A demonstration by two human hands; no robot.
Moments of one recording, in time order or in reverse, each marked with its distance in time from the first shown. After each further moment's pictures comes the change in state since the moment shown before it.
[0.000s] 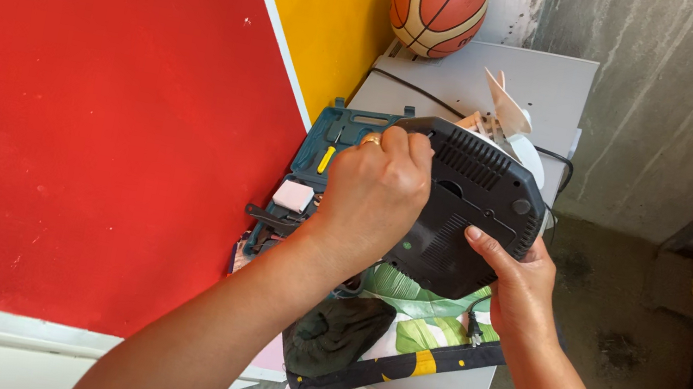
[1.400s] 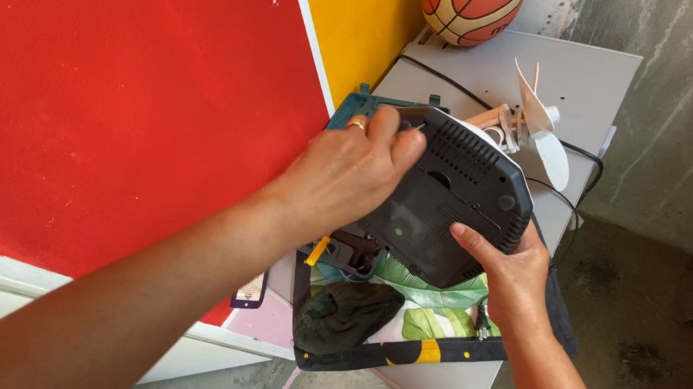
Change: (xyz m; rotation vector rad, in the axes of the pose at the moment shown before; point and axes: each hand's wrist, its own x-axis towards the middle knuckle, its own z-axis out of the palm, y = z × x) left_hand -0.011 -0.038 -0.014 -0.009 -0.152 0.233; right_hand -0.001 0.002 0.005 -0.199 -0.119 -0.028
